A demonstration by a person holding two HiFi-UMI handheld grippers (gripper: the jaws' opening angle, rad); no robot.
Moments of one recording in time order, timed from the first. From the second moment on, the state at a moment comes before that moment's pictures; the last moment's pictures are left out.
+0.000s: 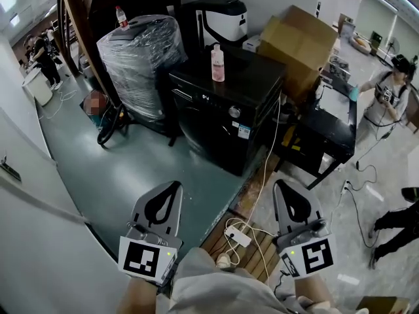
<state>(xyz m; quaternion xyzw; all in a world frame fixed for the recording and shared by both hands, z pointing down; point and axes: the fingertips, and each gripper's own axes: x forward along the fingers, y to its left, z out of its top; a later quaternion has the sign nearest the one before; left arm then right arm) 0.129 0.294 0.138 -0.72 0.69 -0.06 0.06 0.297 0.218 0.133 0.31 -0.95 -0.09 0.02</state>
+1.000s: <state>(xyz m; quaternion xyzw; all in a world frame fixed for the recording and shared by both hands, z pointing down) 0.024 0.236 0.167 -0.72 0.69 -0.07 0.04 0.188 0.151 0.176 0.31 -0.95 -0.08 0.06</state>
